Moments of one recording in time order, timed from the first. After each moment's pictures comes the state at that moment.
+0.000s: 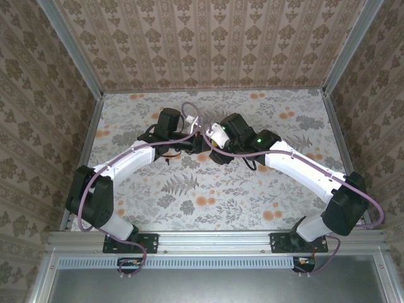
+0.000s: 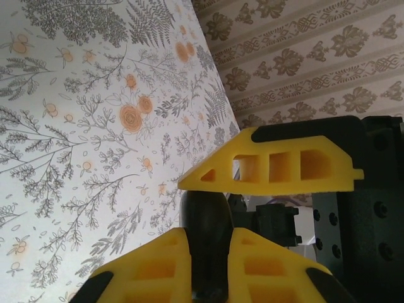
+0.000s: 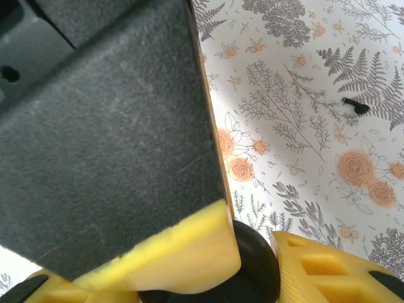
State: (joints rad) left arm -0.57 1.54 1.07 -0.16 0.94 -0.62; right arm 0.71 1.48 1.30 -0.67 -0.04 -0.20
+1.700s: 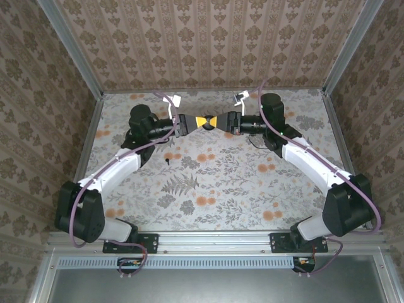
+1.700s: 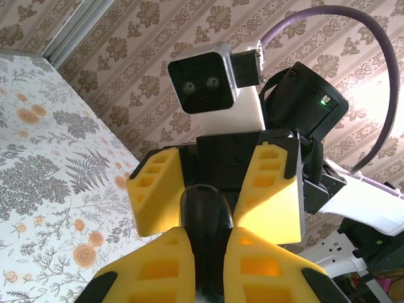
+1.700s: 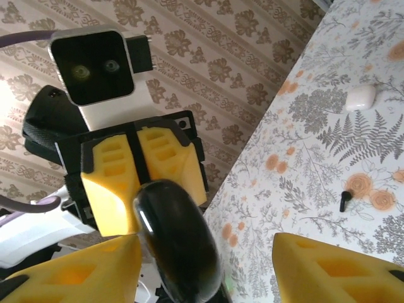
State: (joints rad) left arm -0.44 1.39 0.94 0.53 1.00 -0.90; right arm 0.37 1.45 1.12 0.12 -0.90 0.79
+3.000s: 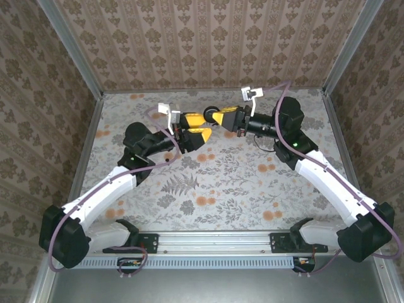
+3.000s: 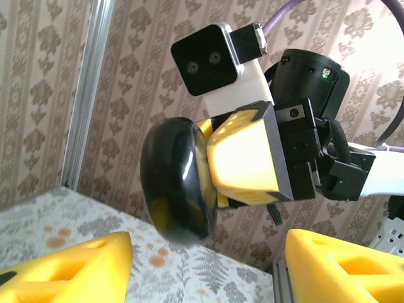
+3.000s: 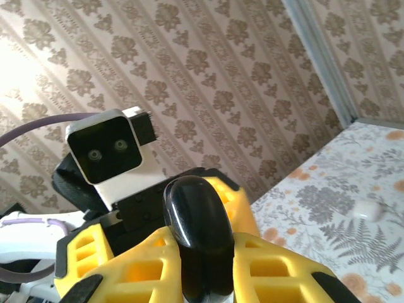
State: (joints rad) left arm -0.63 1.17 0.84 0.64 0.74 -0.50; right arm 0.46 1.23 1.13 0.17 -0.74 0.60
